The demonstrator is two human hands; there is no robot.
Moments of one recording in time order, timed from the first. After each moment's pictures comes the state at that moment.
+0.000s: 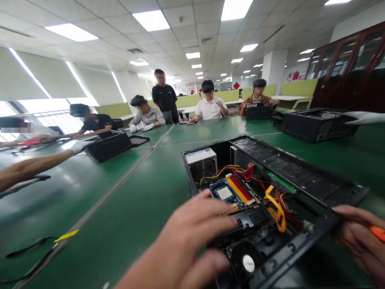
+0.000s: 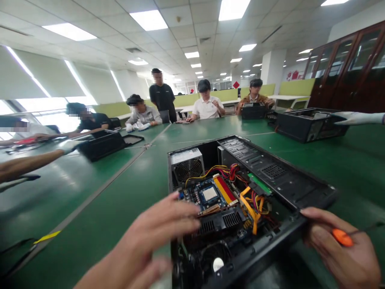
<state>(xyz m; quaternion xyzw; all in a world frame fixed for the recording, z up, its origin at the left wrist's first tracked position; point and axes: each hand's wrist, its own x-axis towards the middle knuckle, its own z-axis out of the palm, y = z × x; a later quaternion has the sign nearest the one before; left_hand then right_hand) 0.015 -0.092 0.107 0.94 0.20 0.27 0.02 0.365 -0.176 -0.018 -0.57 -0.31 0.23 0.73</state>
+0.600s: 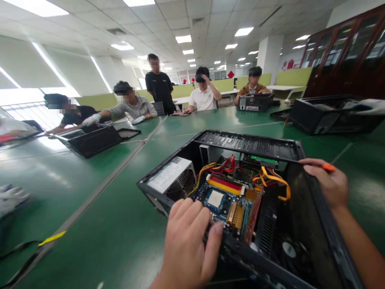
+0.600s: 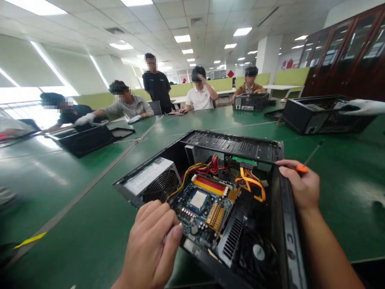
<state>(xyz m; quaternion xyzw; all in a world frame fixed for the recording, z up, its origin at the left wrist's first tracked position) 0.040 -0.106 0.075 0.86 0.36 0.36 -0.03 0.372 -0.085 0.024 -0.58 -0.32 0.15 0.73</state>
